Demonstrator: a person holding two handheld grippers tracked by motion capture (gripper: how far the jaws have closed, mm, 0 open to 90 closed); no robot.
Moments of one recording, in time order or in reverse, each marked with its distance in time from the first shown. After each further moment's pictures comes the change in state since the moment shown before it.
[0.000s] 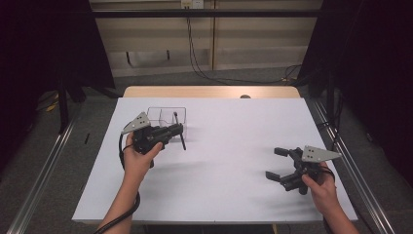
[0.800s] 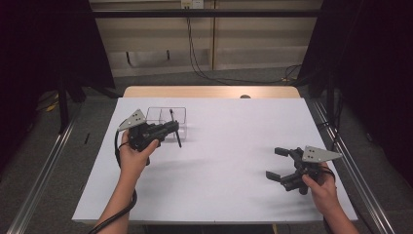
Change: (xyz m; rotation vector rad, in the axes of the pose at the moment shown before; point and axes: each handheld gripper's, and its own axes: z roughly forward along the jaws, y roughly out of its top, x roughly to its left) left arm 0.008 0.006 -0.007 0.010 0.035 0.006; right arm 0.000 0.000 -0.001 0.000 -0.002 -0.001
